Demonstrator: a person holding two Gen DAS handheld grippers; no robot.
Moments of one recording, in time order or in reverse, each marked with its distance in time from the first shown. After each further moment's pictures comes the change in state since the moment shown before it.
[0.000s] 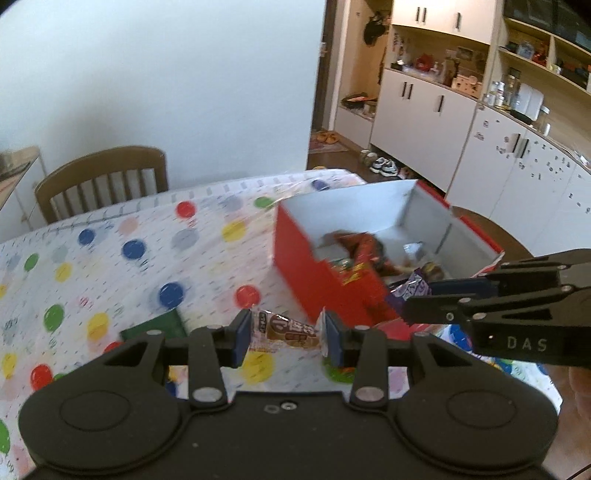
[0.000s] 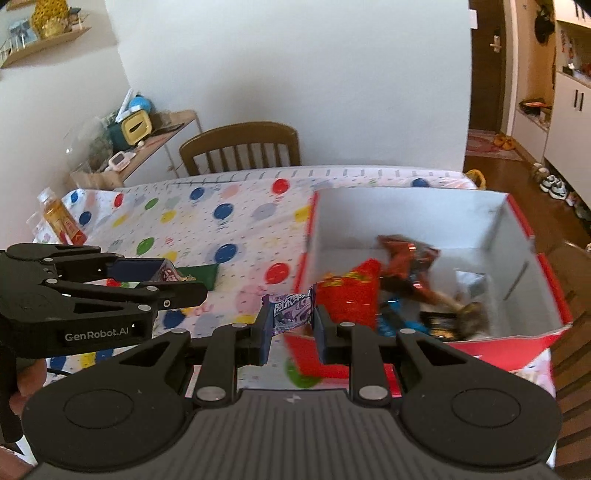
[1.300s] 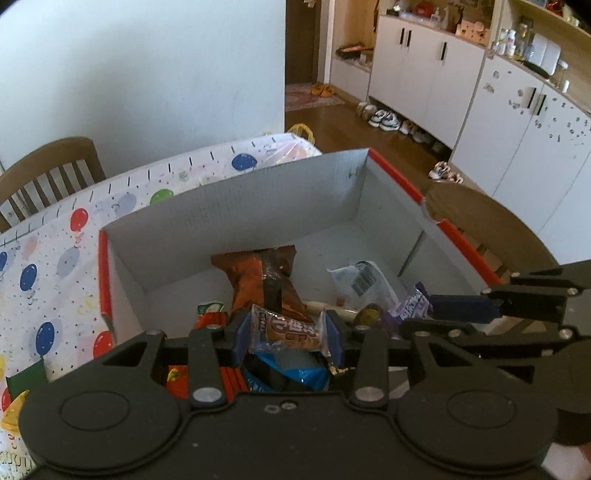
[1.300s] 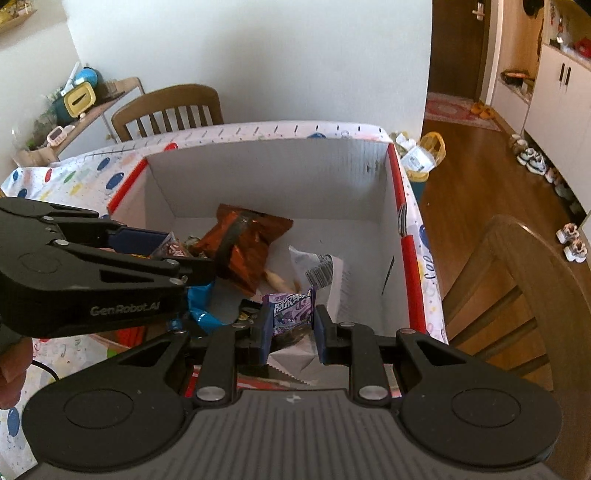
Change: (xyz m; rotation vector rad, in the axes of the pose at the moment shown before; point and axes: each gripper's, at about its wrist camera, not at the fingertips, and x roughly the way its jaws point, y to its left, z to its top) left arm 0.158 -0.142 0.065 0.024 0.181 0.053; right arm 0.059 -0.174 0.006 -0.003 0.156 -0.056
